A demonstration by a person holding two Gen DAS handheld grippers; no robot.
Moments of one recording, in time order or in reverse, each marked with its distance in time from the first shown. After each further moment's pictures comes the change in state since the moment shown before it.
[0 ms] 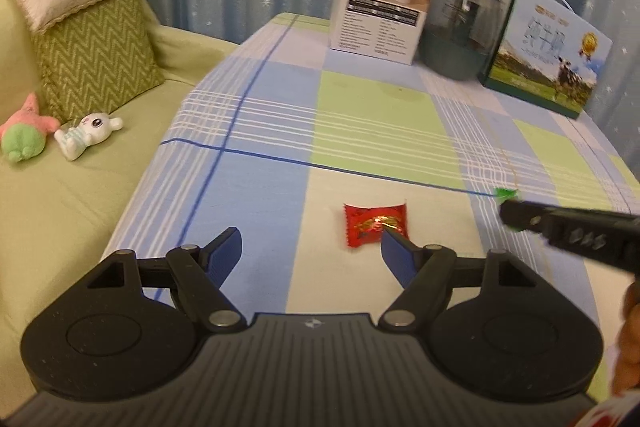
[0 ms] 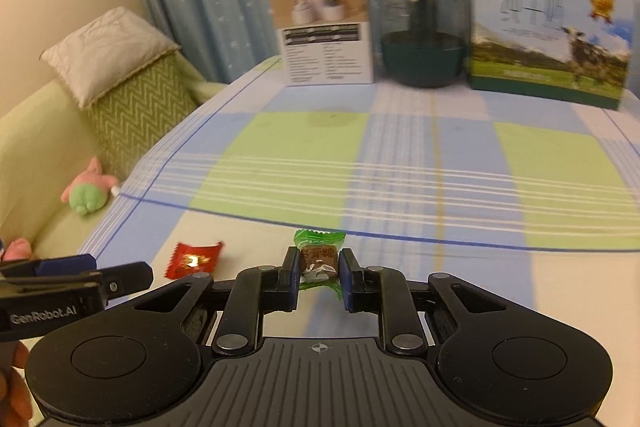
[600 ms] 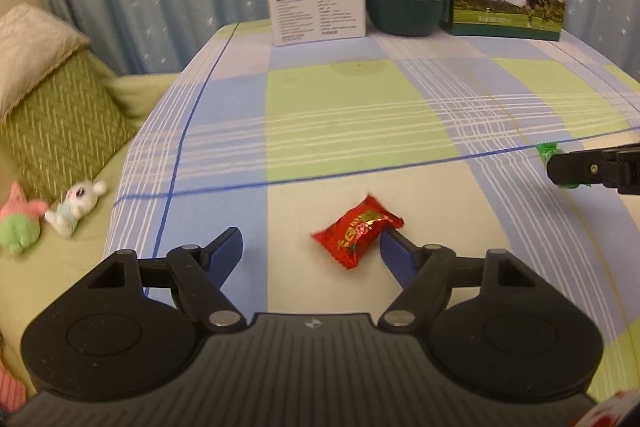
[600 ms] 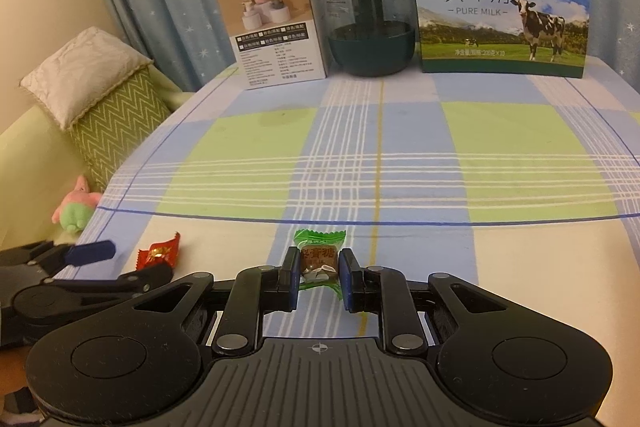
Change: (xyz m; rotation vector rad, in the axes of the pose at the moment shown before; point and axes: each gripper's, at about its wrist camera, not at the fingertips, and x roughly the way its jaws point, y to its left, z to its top) left arm 0.044 -0.034 0.003 0.295 -0.012 0.010; right arm -0.009 -0.029 -0.002 0.063 0.007 -0.016
